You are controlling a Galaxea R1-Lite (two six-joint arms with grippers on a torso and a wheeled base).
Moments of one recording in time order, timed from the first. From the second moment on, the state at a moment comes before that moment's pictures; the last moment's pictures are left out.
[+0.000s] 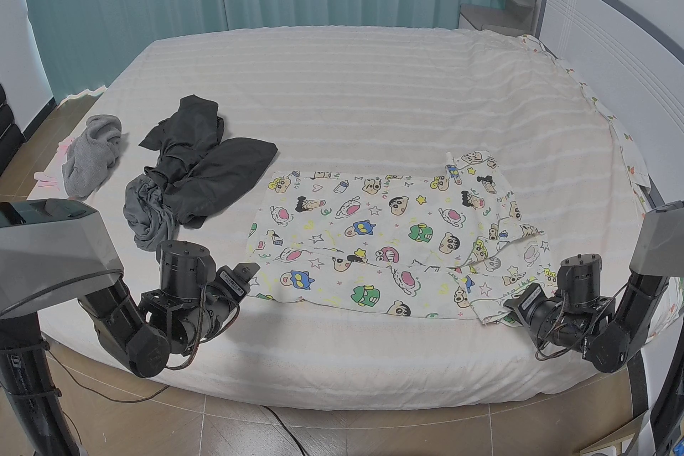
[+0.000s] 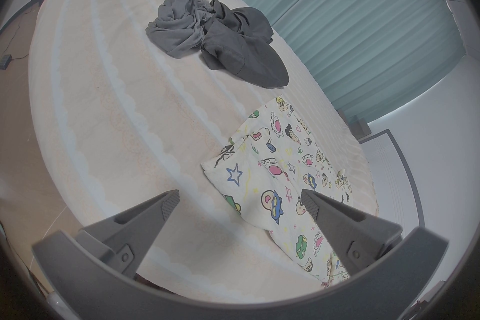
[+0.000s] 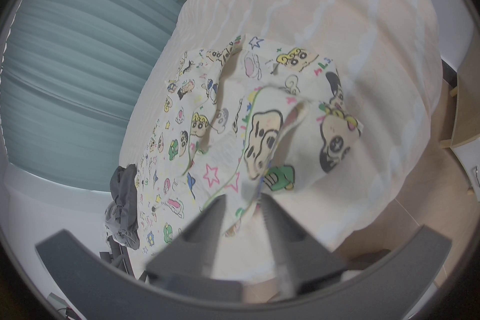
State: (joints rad) left arm -0.36 2.11 -0.55 -1.02 0.17 -1.03; right arm 0.25 2.11 -0.34 -1.15 -0.05 1.08
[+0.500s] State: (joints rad) left arm -0.36 2.11 -0.55 -1.02 0.17 -1.03; right arm 0.25 2.07 -0.19 -1.32 -0.09 0.97
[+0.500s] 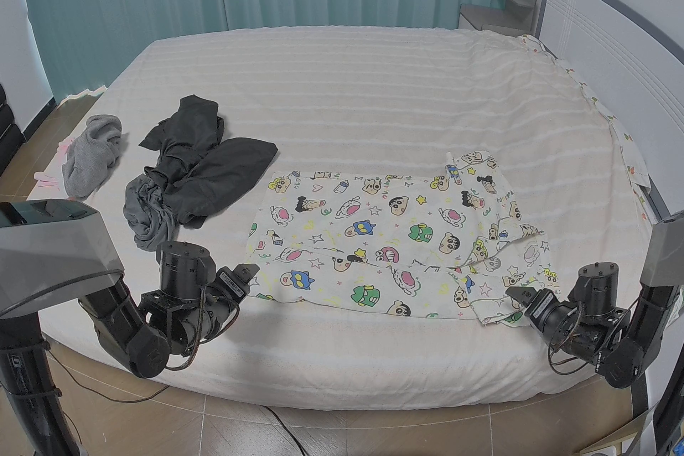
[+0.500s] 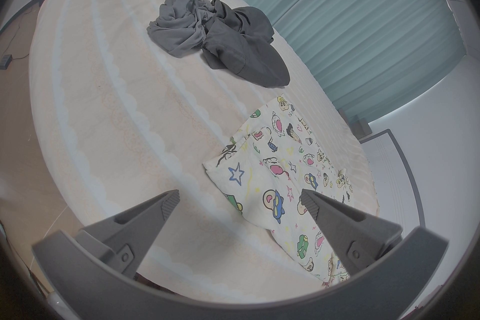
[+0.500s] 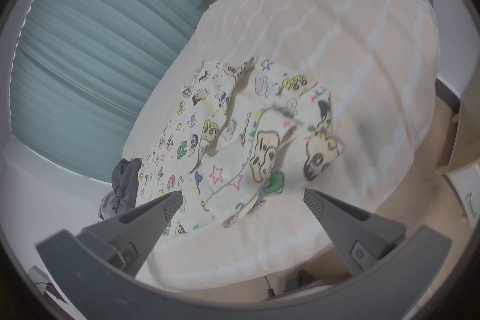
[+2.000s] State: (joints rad) left arm -0.36 2.12 -0.55 -1.02 0.18 -1.03; right arm 0.05 2.14 -0.33 -1.32 0.03 0.81
